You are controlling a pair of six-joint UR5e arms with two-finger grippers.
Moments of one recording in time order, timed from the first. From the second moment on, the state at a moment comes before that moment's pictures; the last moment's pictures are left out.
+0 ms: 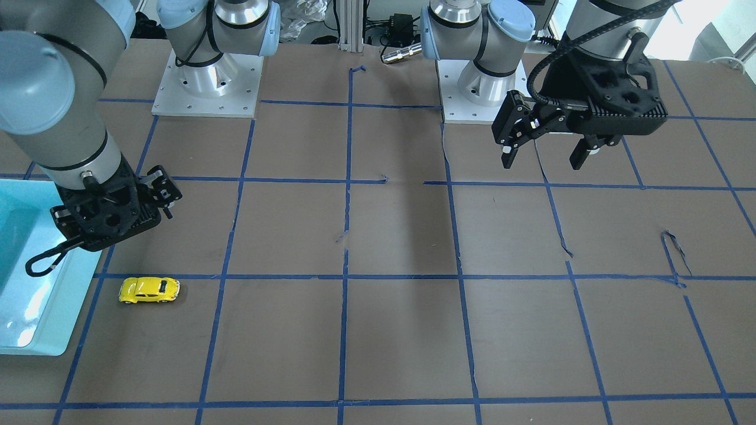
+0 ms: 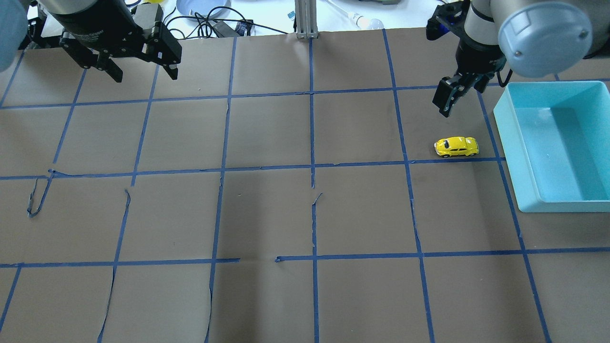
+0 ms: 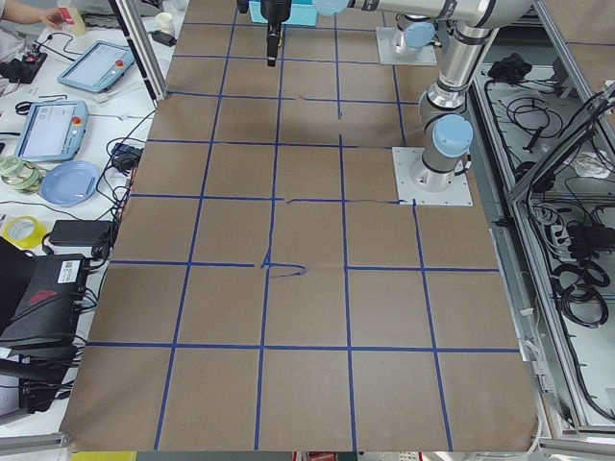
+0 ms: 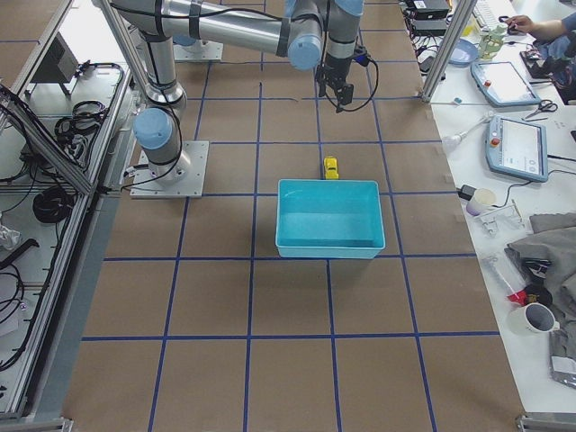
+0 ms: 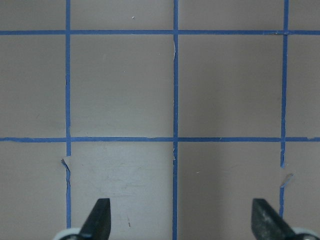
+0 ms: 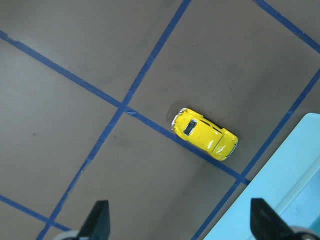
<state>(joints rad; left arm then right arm) -1.55 -1.61 -1.44 -1.53 1.58 0.02 1.48 -1.37 1.61 -1.80 -1.68 -0.70</state>
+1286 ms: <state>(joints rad) -1.55 -1.61 -1.44 -1.54 1.58 0.03 1.39 -1.24 1.95 -2.39 -1.67 -1.28</state>
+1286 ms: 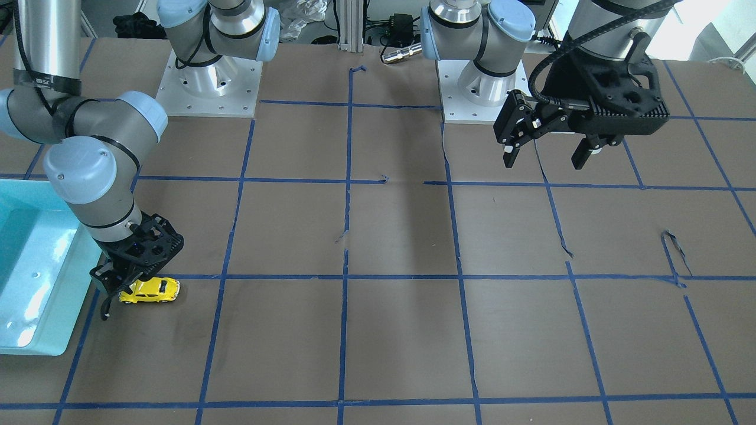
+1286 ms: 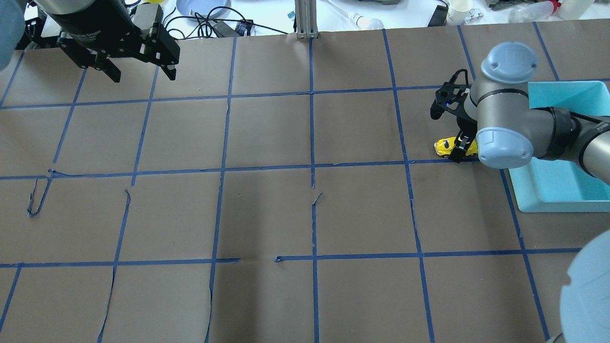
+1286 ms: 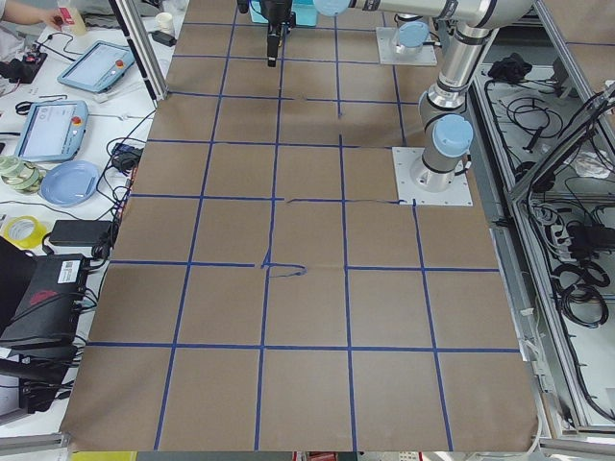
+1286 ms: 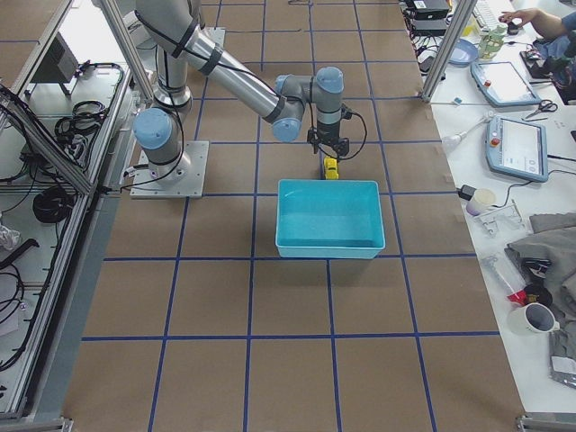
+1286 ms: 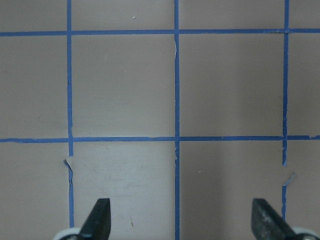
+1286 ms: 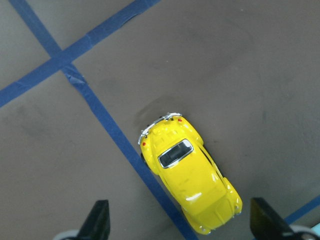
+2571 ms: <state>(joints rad) -1.55 -1.61 -1.44 -1.54 1.57 0.03 1.37 -1.16 1.90 -2.41 -1.61 -1.81</state>
